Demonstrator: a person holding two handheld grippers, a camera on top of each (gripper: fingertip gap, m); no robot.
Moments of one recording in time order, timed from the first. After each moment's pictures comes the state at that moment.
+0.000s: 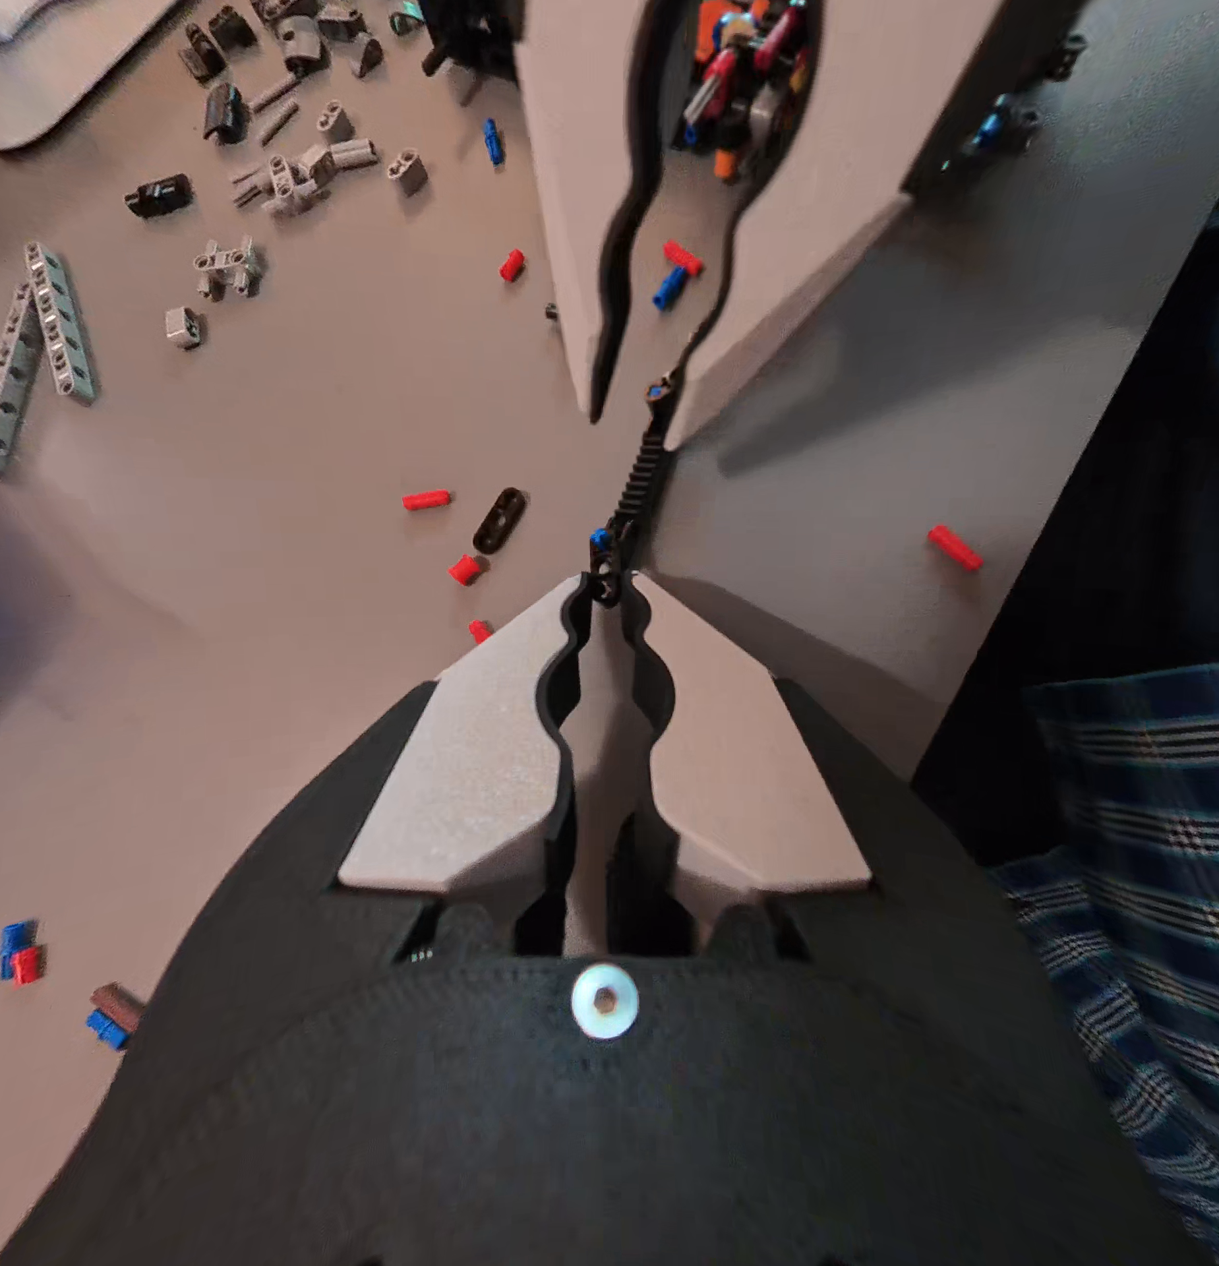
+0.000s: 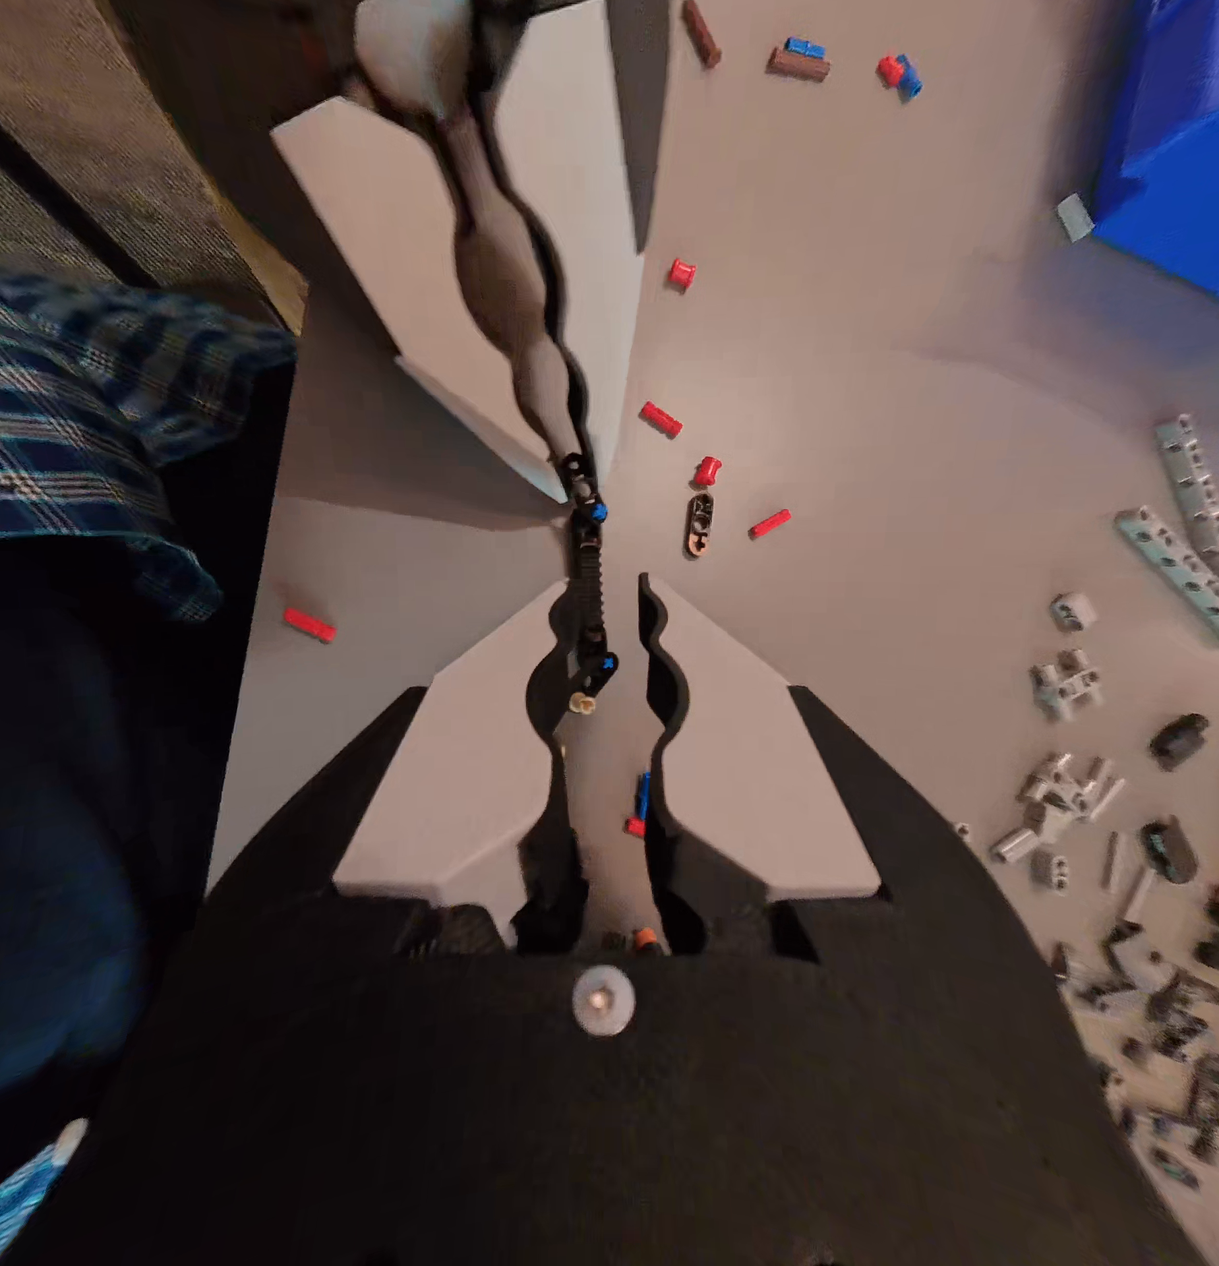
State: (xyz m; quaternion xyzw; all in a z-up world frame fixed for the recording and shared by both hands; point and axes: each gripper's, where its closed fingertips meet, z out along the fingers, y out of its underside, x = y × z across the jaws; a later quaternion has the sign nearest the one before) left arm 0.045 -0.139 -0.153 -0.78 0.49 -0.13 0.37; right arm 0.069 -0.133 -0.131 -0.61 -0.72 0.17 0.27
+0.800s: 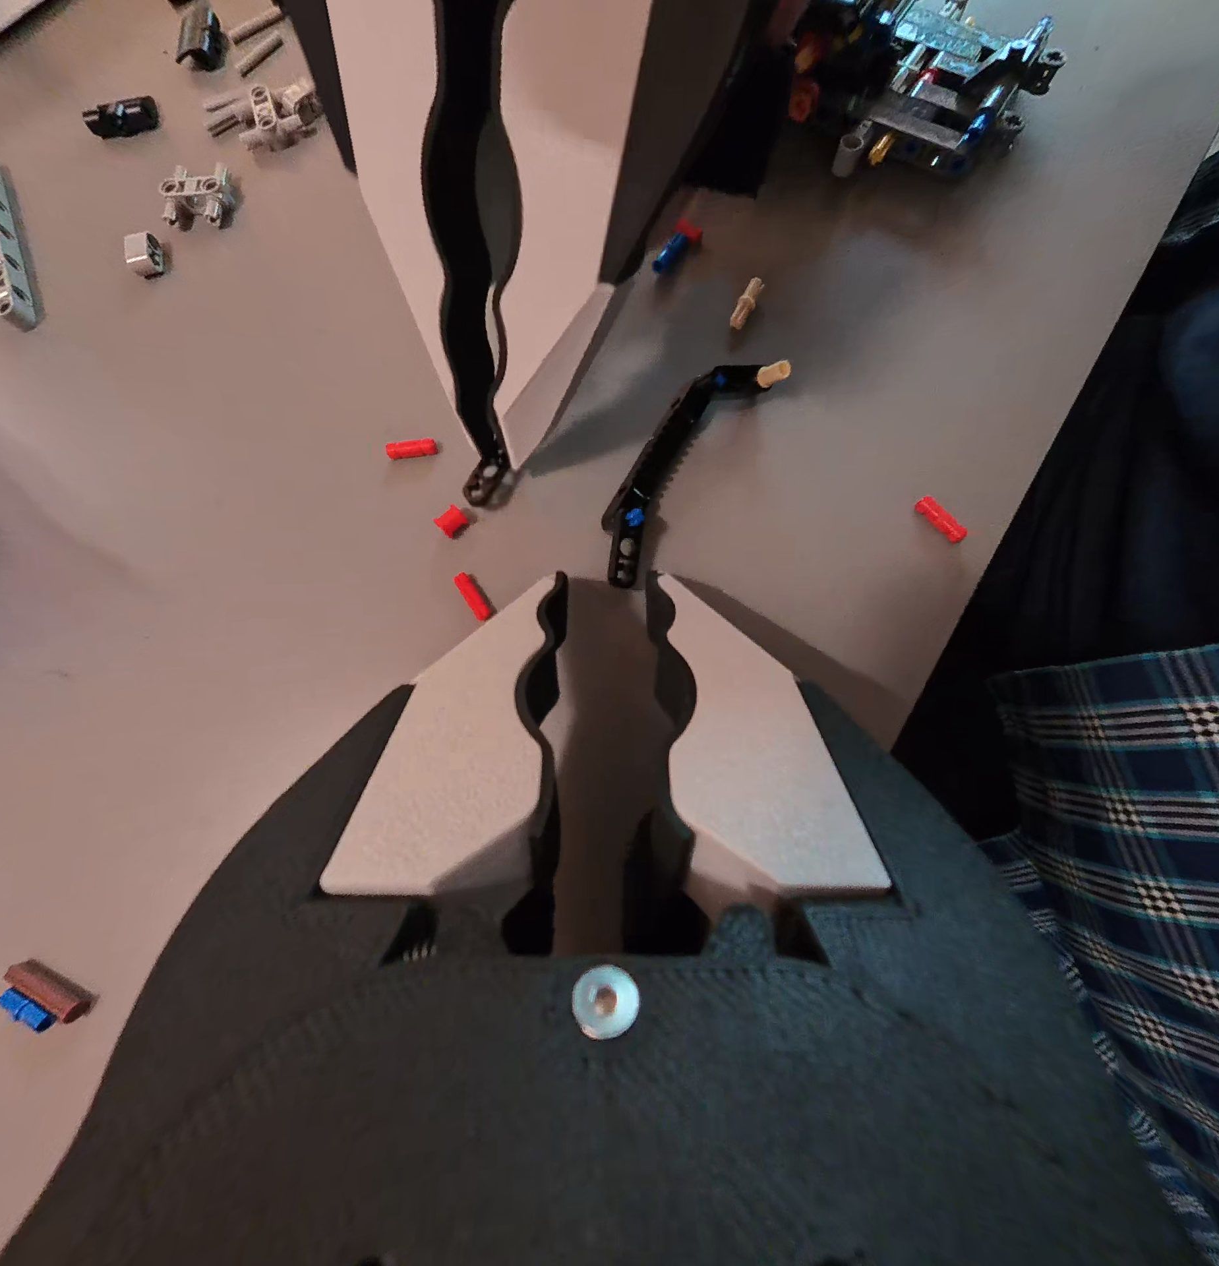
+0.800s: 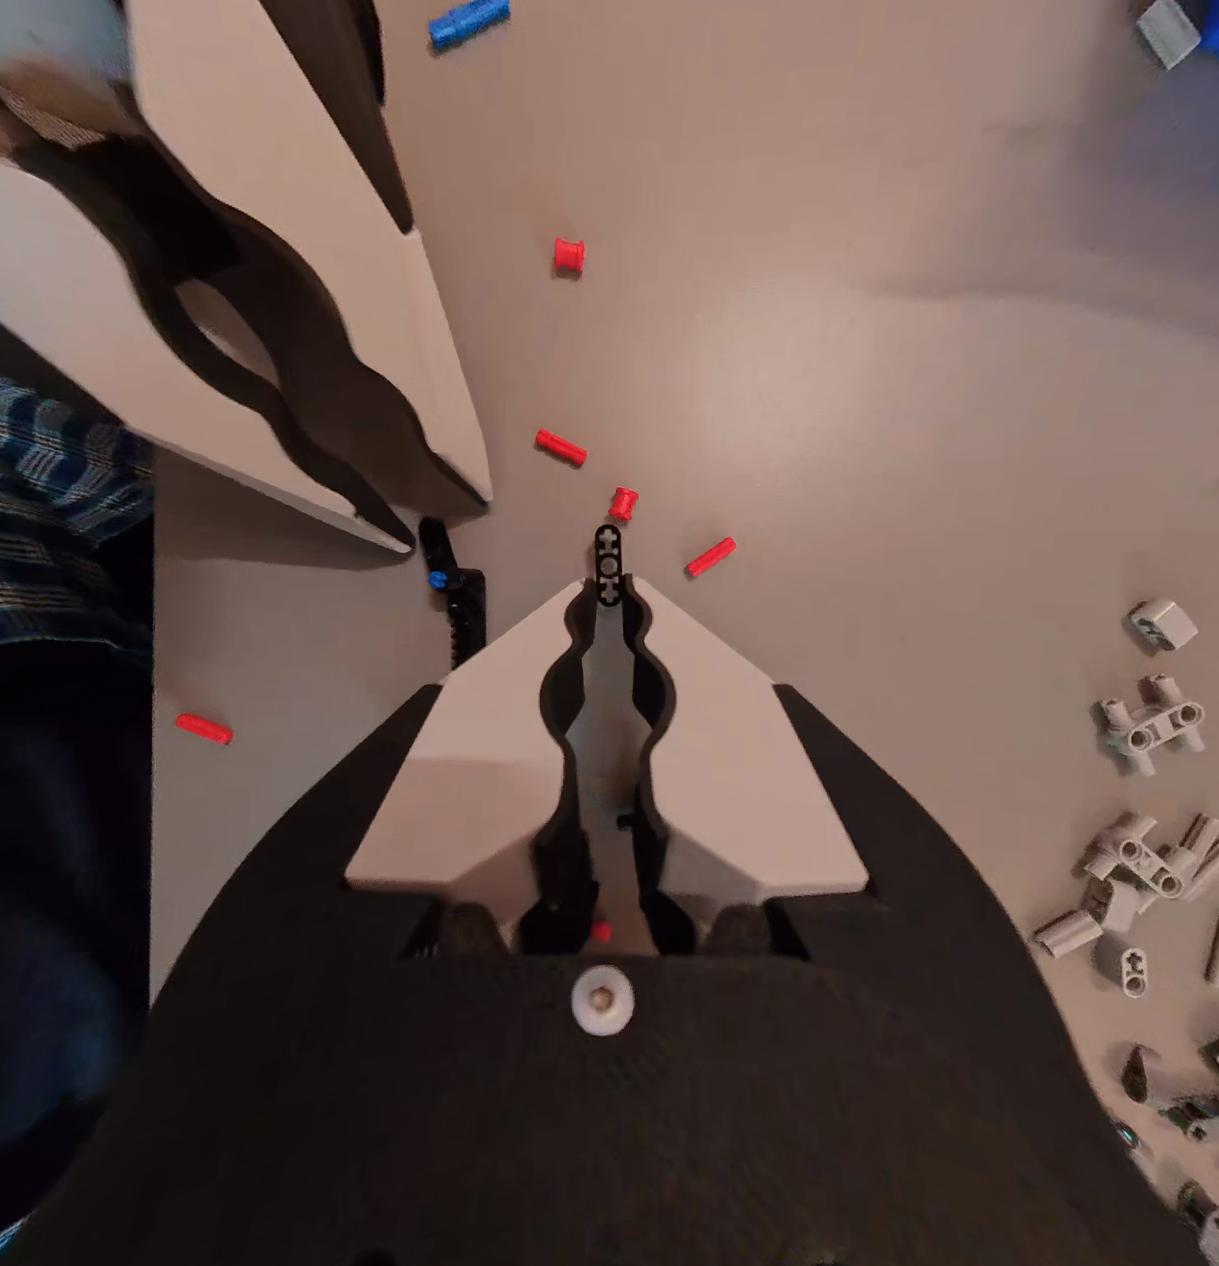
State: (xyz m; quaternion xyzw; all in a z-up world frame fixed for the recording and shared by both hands) left arm 0.035 -0.146 -0.159 -0.79 0.47 -0.16 0.36; right arm 0.044 -0.100 -0.157 -0.67 -0.69 0.19 0.19
